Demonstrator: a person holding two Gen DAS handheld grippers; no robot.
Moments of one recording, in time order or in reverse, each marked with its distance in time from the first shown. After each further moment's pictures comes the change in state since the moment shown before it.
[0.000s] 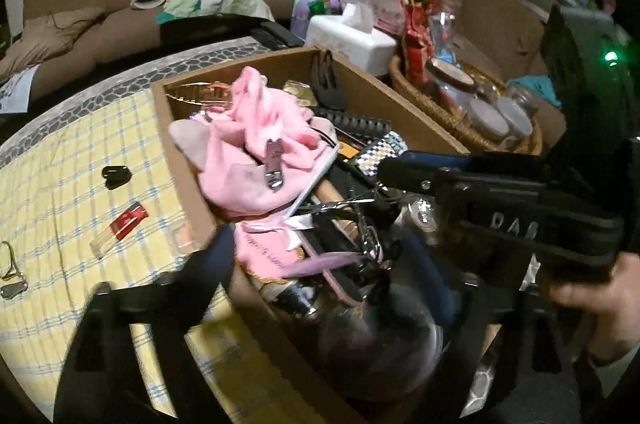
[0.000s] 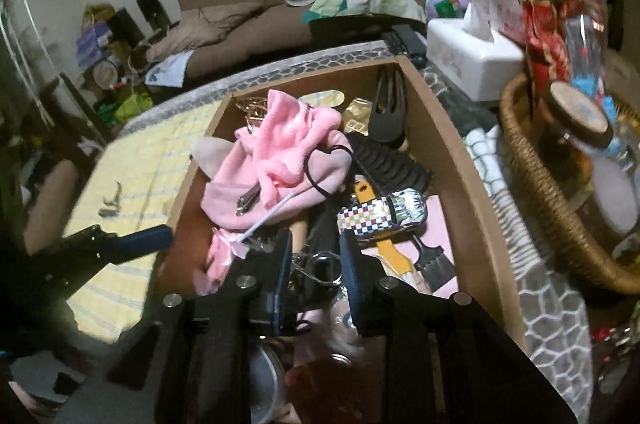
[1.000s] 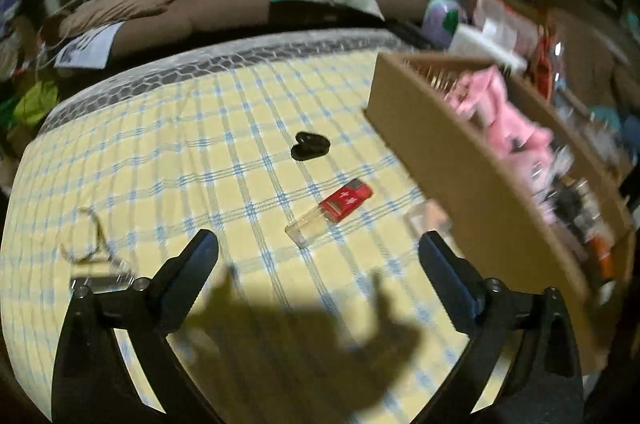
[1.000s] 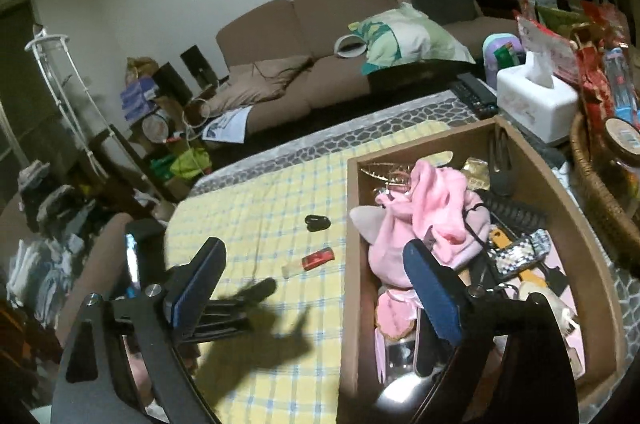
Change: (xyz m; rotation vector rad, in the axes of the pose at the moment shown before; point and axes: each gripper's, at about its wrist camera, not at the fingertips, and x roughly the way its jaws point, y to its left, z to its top) left arm 0.008 0.180 -0.027 -0.106 0.017 0.220; right arm -0.026 0.110 0.027 0.050 -0.184 0.154
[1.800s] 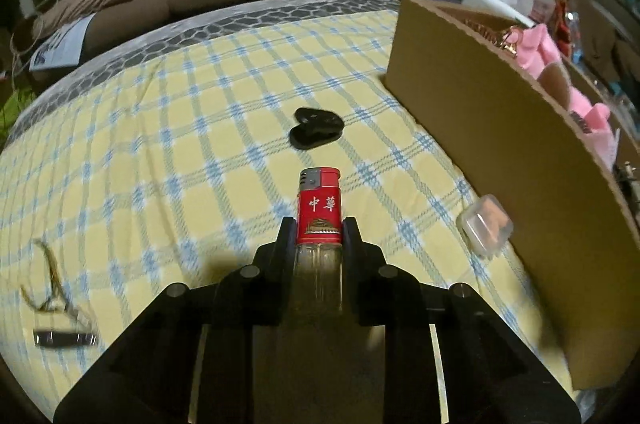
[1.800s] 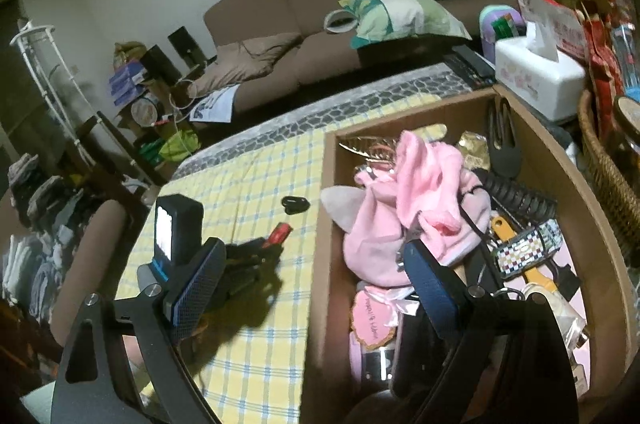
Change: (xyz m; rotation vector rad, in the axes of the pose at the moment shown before) left arm 0.059 0.012 0.004 0.028 0.077 -0.031; right arm 0.029 -0.024 -0.006 0.006 0.069 -0.011
